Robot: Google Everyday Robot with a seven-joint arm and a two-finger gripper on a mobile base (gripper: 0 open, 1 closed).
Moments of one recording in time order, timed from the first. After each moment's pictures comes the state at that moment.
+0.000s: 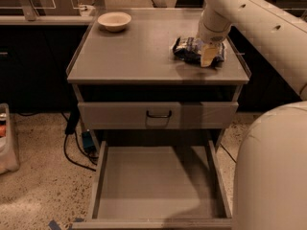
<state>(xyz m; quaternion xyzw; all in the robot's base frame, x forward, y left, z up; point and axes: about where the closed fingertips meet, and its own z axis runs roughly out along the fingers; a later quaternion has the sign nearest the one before) 0.772 -0.183 0.870 -0.71 0.64 -0.20 0.18</state>
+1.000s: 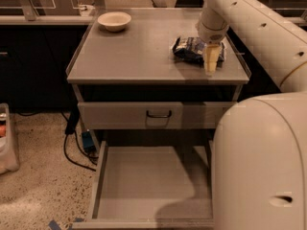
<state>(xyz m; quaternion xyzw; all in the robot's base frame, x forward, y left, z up) 0.781 -0.189 0.856 -0.72 0.65 -0.18 0.14</state>
